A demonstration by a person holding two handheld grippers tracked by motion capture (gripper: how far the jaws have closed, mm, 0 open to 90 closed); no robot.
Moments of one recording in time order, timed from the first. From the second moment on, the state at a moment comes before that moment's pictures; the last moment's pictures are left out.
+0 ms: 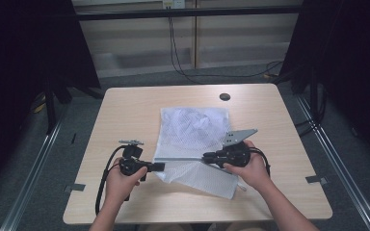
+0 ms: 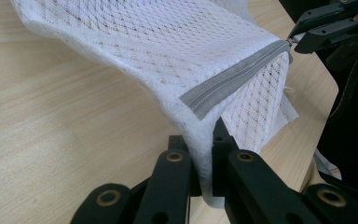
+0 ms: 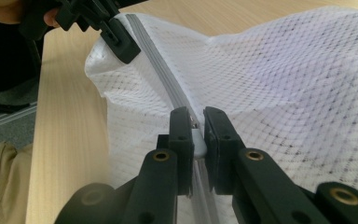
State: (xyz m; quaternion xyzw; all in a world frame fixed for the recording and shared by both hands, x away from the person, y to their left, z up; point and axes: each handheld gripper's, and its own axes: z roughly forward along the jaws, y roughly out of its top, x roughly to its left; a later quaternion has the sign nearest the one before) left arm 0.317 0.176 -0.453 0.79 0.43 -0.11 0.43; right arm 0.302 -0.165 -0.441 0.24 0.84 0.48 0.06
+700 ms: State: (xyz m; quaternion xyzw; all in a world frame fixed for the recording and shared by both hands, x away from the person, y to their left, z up) left arm 0.317 0.176 -0.453 0.79 0.43 -0.10 0.43; right arm 0.300 -0.172 -0.442 0.24 0.84 0.48 0.05
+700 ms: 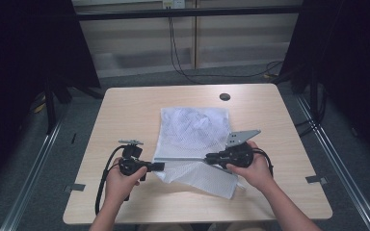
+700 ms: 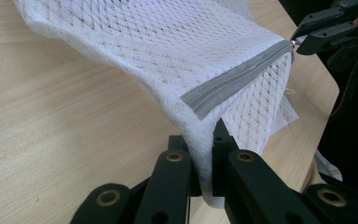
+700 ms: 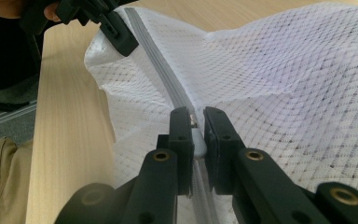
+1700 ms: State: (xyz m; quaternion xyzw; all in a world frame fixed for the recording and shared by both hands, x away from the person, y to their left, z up) left arm 0.316 0.182 -0.452 0.79 0.43 -0.10 0.42; right arm 0.298 -0.189 -0.444 0.25 0.84 0.48 0.06
